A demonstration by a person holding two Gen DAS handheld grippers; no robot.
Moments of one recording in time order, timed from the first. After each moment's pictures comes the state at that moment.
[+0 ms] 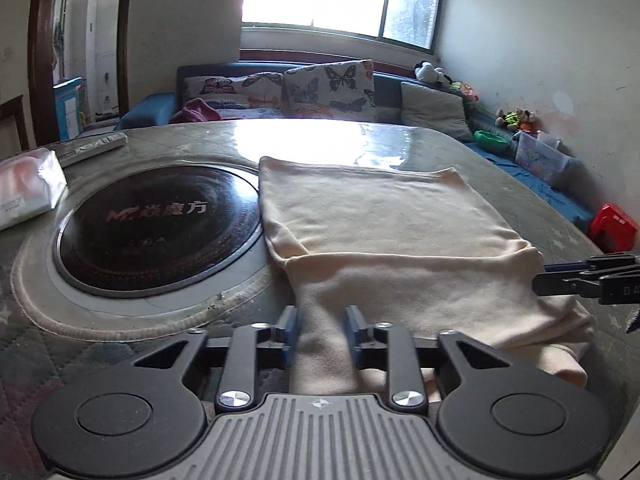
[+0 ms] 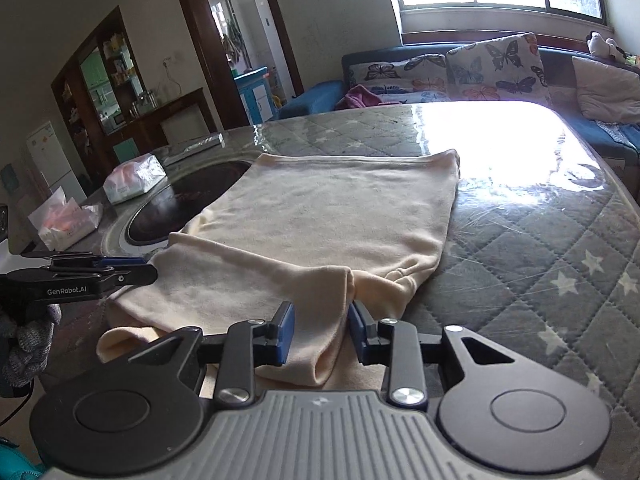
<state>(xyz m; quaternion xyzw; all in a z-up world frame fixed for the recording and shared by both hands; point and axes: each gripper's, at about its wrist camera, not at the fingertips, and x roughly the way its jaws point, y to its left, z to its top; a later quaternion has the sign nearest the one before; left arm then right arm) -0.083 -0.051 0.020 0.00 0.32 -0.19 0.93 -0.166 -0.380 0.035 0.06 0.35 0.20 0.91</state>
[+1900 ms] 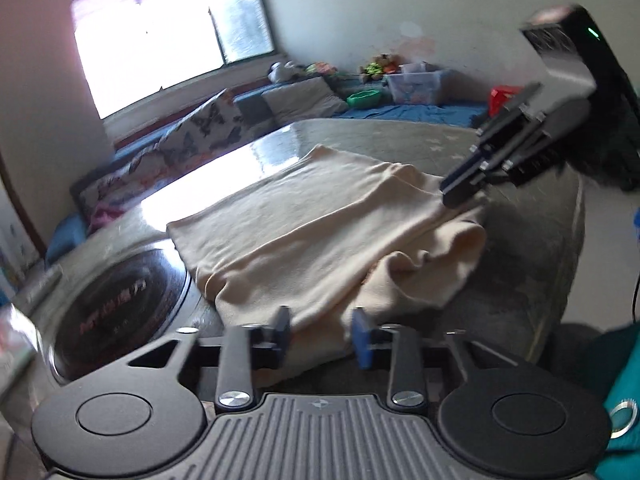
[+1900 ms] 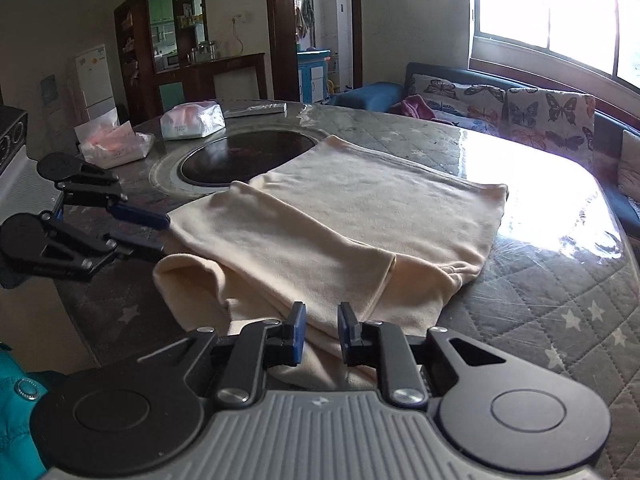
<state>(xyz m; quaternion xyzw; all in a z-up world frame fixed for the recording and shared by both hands) -0.165 -0.075 0.024 0.26 0.21 -0.35 0.88 -0.217 -0.355 0.056 -0.08 0.33 0.26 0.90</state>
